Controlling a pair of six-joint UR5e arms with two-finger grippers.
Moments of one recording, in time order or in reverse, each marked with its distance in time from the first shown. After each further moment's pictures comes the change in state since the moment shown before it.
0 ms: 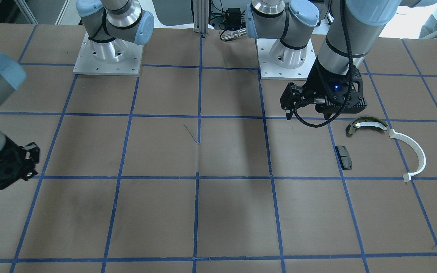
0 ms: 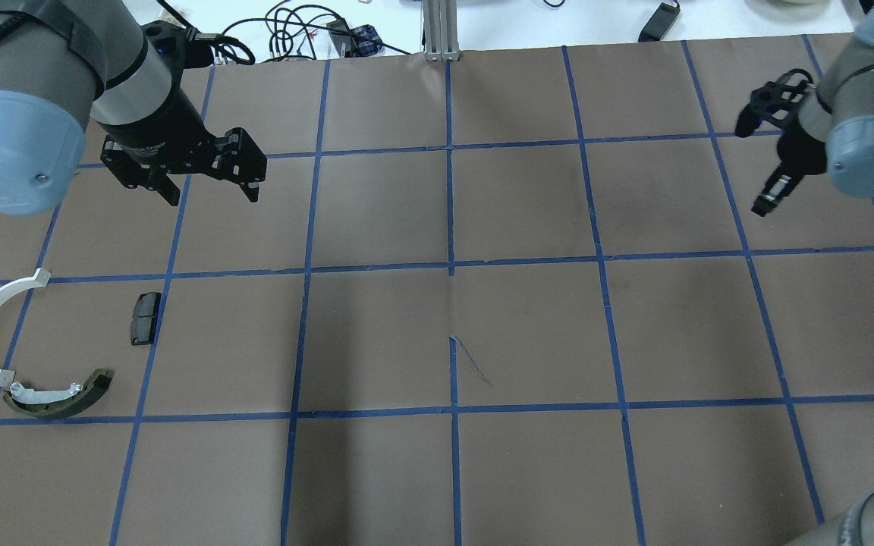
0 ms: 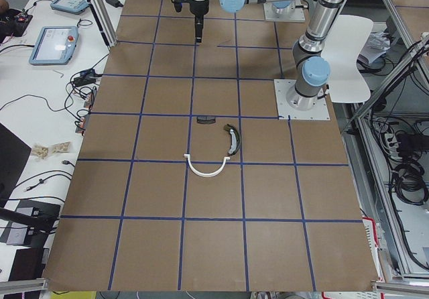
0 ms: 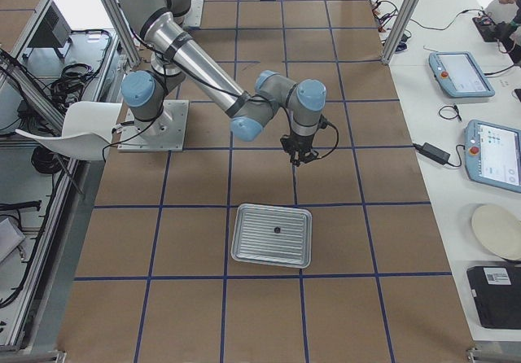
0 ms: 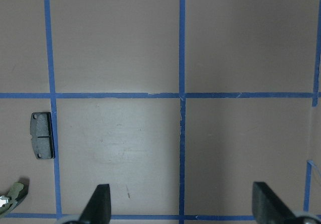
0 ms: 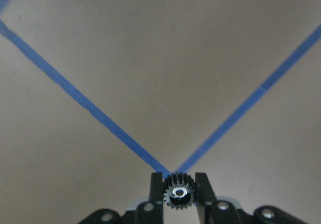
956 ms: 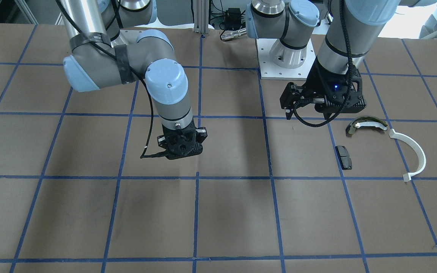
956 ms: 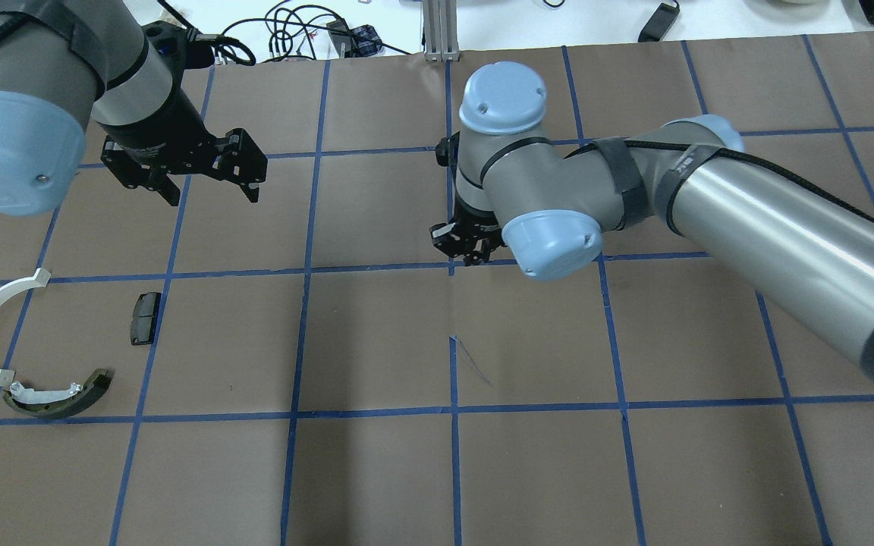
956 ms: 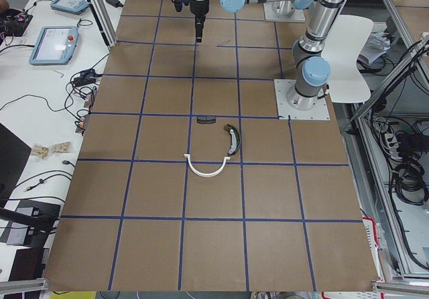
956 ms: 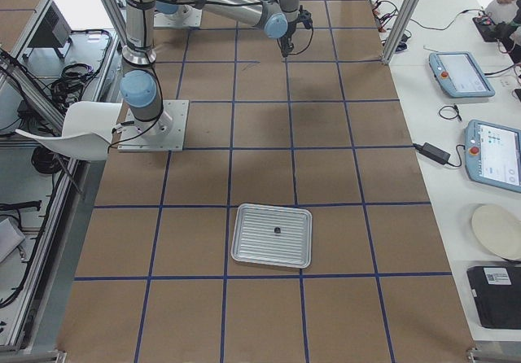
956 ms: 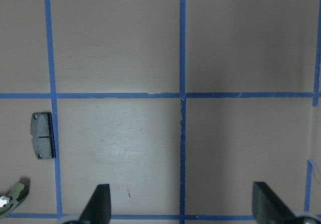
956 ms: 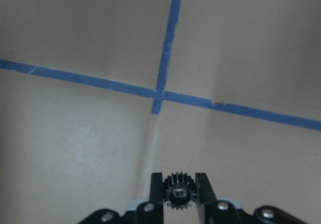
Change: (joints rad) left arm -0.002 0.004 -0.001 -0.001 0.001 0.001; right arm 0.657 0.027 -0.020 0.005 0.148 1.244
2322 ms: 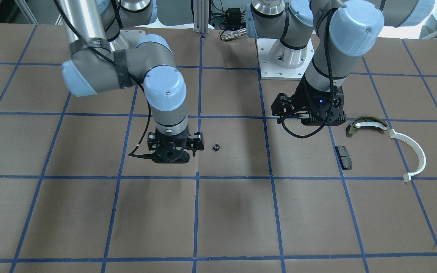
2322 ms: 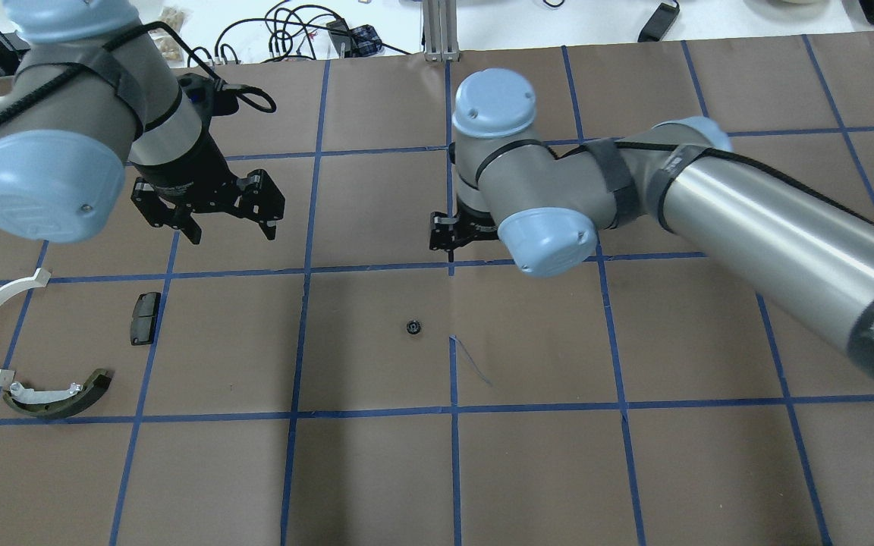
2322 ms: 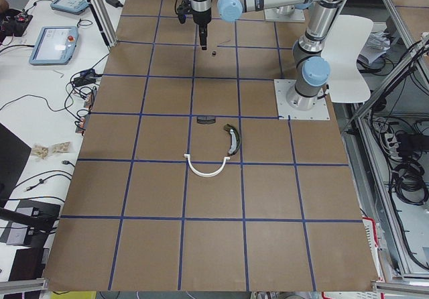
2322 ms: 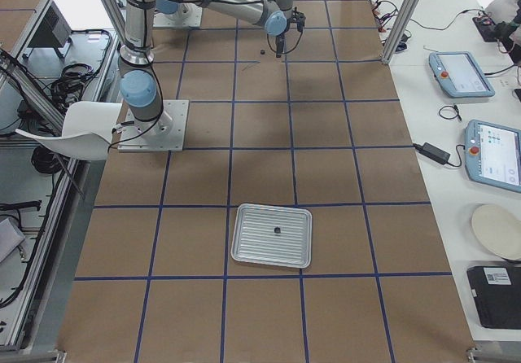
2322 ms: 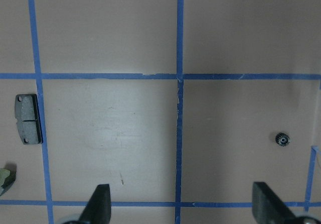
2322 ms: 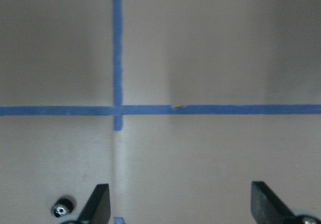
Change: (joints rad) left arm -0.008 -0.029 -0.122 0.052 -0.010 -0.029; right arm -0.094 -0.017 -0.016 0.045 -0.080 0.061
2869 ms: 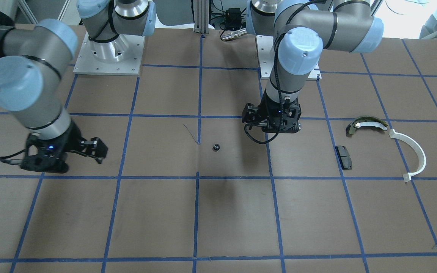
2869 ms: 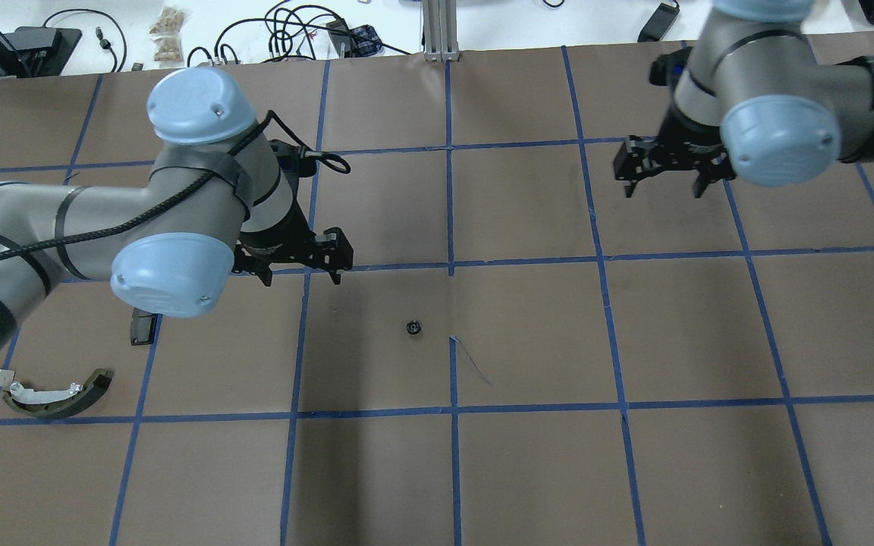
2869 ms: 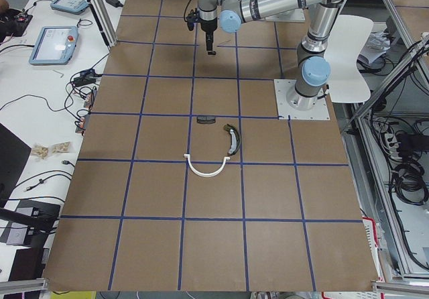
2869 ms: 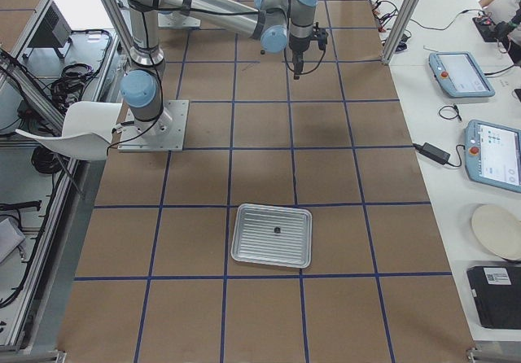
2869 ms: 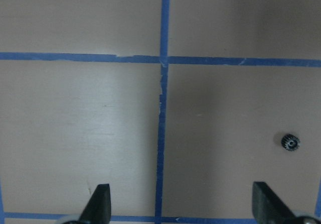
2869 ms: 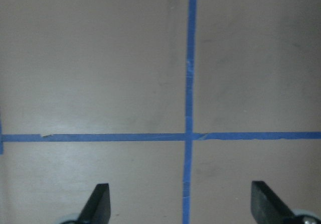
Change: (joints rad) left arm -0.155 -0.054 -0.134 0.197 -0.003 -0.098; right arm -0.448 -0.111 -0.002 0.118 -0.021 -0.345
